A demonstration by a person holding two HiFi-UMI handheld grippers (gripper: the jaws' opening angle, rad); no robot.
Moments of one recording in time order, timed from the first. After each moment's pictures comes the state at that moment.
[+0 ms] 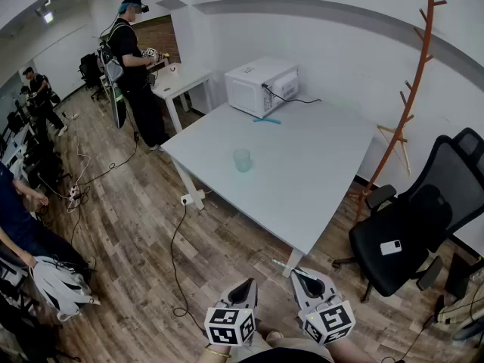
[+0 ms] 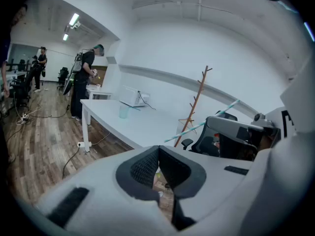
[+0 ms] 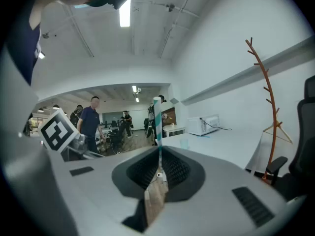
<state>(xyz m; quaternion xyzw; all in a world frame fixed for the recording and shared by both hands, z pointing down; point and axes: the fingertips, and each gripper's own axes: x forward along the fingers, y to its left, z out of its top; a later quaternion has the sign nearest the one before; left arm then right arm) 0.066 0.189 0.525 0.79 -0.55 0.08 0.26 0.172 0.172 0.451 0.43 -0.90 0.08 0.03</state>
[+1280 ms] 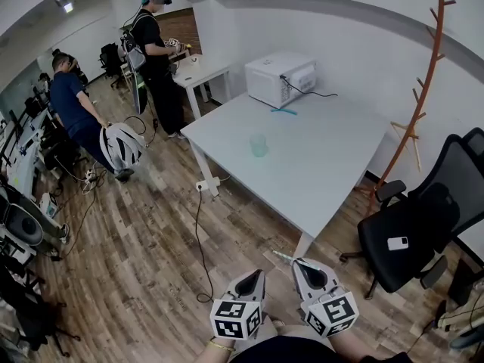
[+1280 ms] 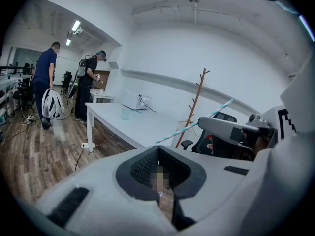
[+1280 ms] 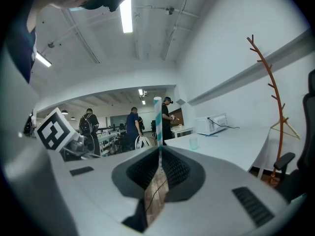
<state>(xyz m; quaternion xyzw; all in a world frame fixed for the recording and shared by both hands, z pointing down) 0.081 0.243 0.510 0.78 -0.57 0.07 0.24 0.169 0.221 0.444 0.39 -0.92 0.08 0.02</state>
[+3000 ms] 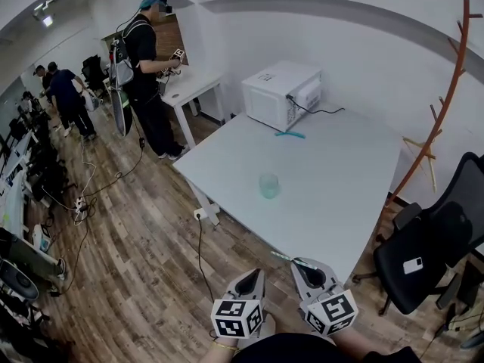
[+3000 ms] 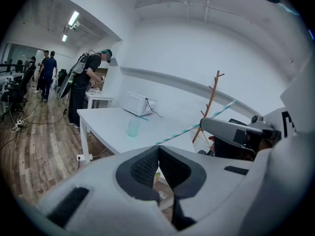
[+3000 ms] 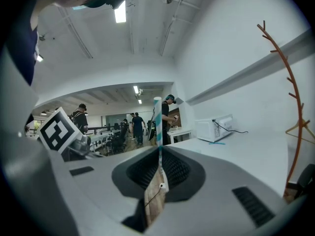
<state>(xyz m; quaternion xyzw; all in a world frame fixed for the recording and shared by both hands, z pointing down) -0.030 0.024 0.500 0.79 -0.55 0.07 0.25 0.056 0.012 0.431 0.40 -0.91 0.08 0.03</state>
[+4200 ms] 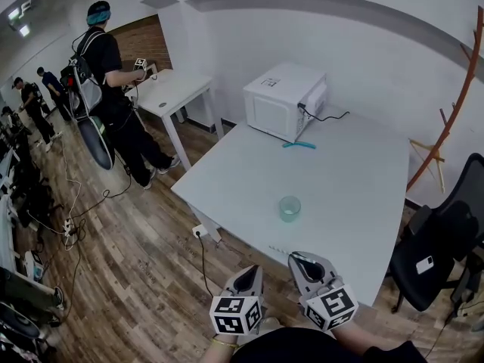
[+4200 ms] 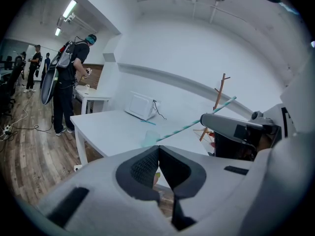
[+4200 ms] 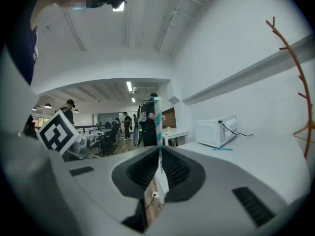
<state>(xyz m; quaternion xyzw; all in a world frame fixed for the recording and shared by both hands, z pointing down) -0.145 -0.109 0.511 0.82 -0.52 0.07 0.25 -0.059 -0.116 0.433 0.44 -0.89 0.07 0.03</state>
